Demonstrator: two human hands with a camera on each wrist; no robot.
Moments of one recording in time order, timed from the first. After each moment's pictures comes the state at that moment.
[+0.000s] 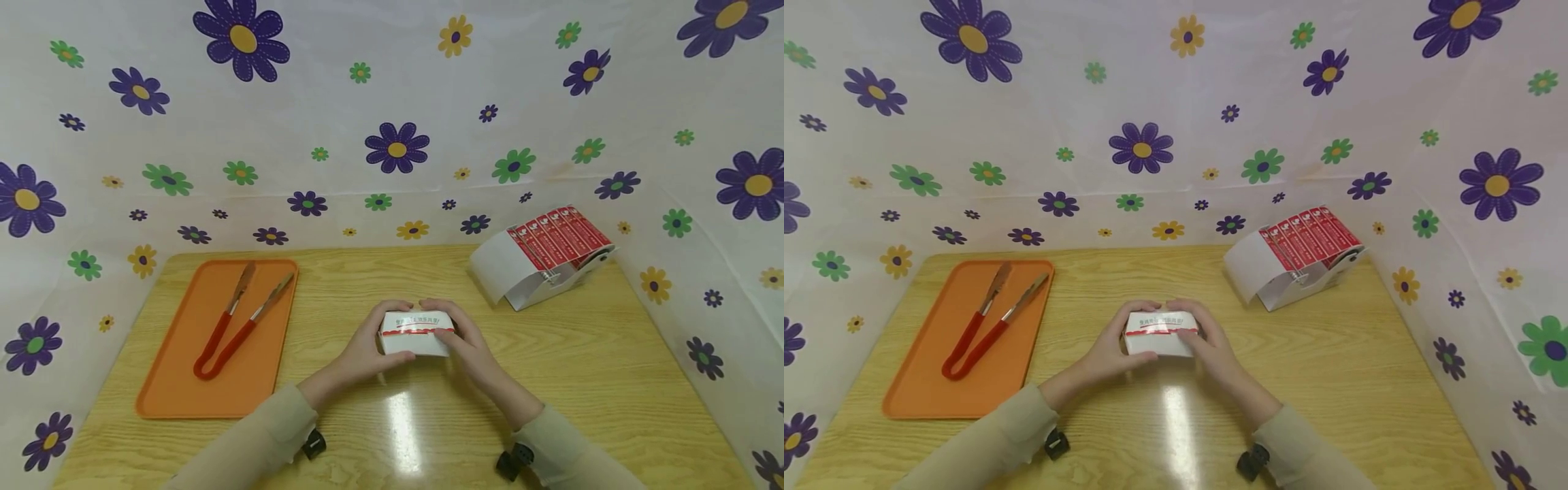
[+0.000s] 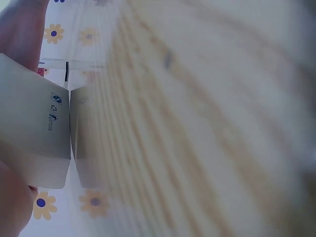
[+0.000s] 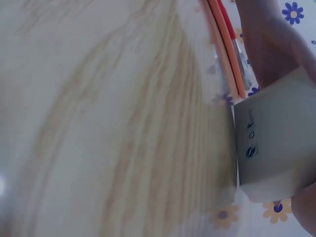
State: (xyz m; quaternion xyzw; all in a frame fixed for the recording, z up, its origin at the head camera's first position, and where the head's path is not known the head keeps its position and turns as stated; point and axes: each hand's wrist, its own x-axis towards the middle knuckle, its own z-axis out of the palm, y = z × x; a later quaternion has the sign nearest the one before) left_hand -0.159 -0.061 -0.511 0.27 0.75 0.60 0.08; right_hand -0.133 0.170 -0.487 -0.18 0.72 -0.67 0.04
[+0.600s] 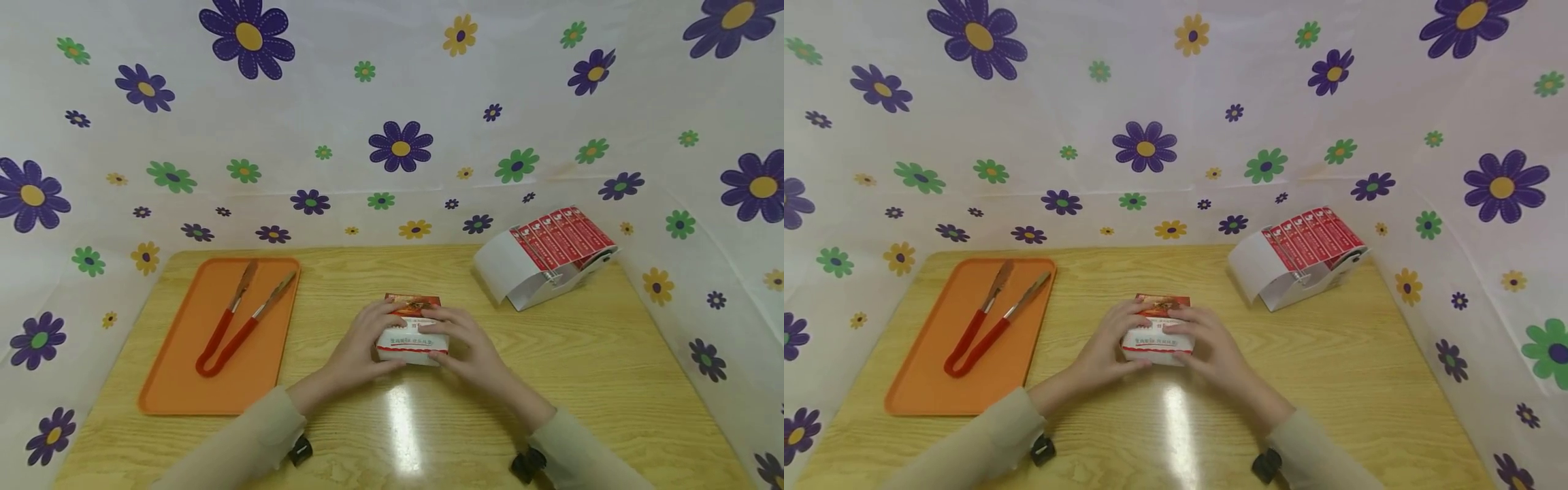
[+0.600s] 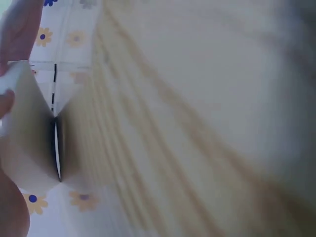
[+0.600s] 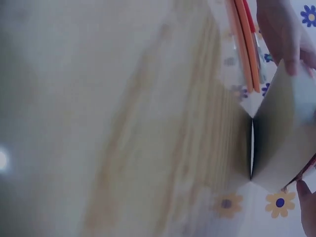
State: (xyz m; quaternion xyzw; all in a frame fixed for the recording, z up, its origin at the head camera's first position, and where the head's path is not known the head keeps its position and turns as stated) left_hand -0.154 -0.080 -0.519 0.34 0.85 0.41 -0.03; right_hand -0.133 0.184 -0.502 -0.33 0.82 -0.47 -0.09
